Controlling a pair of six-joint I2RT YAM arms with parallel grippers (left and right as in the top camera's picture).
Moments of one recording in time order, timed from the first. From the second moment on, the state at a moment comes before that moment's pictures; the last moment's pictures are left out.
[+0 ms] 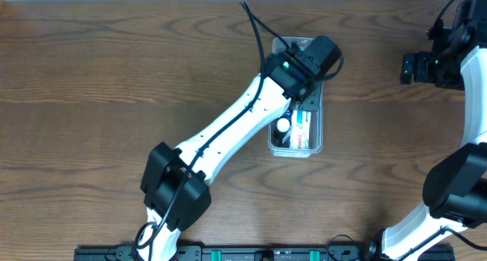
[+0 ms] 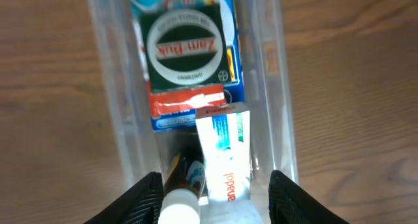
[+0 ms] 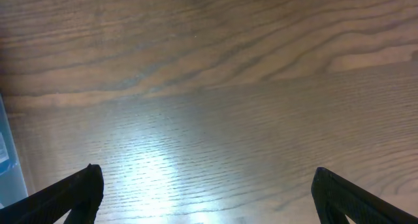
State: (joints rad) left arm -0.79 2.06 2.02 -1.15 -0.09 -0.57; right arm -0.28 1.89 1.78 -1.18 0.01 -0.11
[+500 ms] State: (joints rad) left arm -0.70 1.81 2.09 -1.46 -0.22 -0.56; right arm -0.28 1.89 1.78 -1.18 0.01 -0.11
